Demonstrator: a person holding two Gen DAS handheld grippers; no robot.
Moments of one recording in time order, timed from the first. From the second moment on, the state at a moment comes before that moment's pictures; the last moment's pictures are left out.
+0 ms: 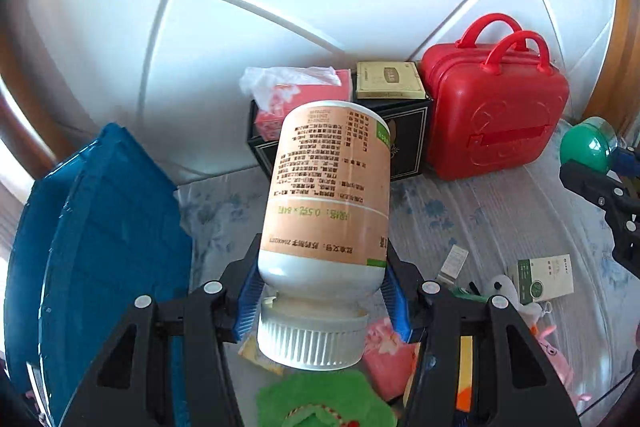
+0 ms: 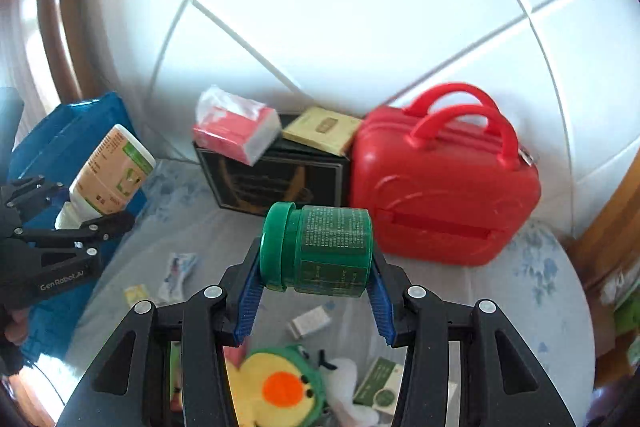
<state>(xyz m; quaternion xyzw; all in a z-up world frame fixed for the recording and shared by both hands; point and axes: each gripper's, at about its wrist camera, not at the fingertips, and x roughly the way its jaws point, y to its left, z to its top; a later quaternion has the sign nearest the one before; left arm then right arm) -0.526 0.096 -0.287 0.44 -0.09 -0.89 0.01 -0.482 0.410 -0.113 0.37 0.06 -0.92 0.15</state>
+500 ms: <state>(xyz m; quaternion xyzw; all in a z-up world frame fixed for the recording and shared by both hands) -0.380 -0.022 -0.183 0.41 -0.04 -0.91 0.09 -0.339 0.252 -0.034 0.32 0.12 -0.90 0.27</state>
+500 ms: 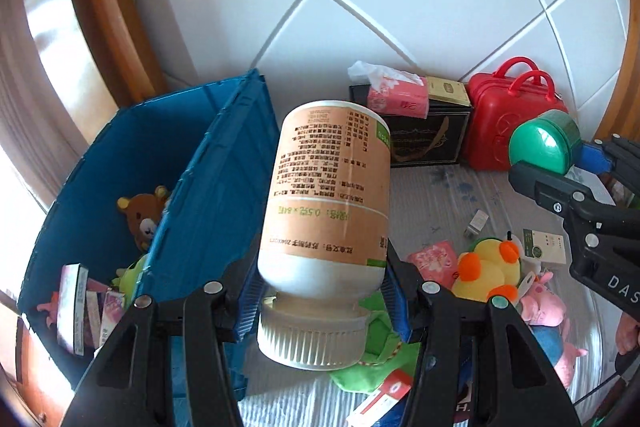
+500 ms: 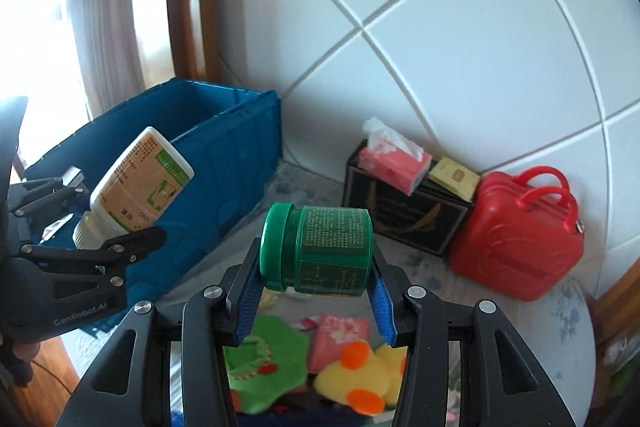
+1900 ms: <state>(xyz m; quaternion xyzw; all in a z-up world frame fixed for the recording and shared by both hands) -0.208 -0.246 -0.130 0.48 -0.06 -0.88 0.04 -0.207 -0.135 -0.108 0.45 0.20 -0.80 0.34</state>
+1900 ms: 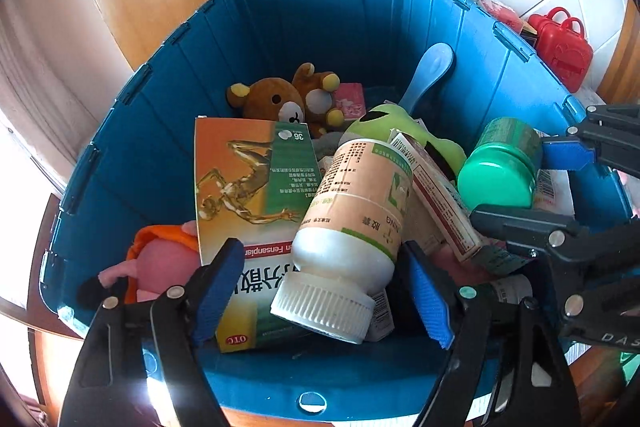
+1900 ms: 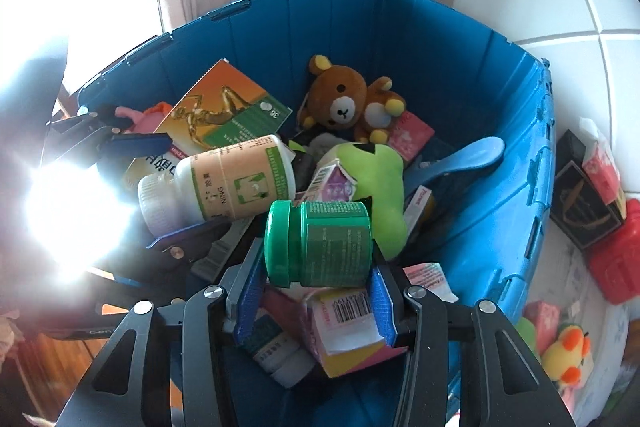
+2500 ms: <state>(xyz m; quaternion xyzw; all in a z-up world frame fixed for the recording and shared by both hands) -0.193 -0.246 -0.117 0.47 -0.03 -0.88 0.03 -0.184 -0.109 -0.082 0.39 0.19 -0.83 0.36</state>
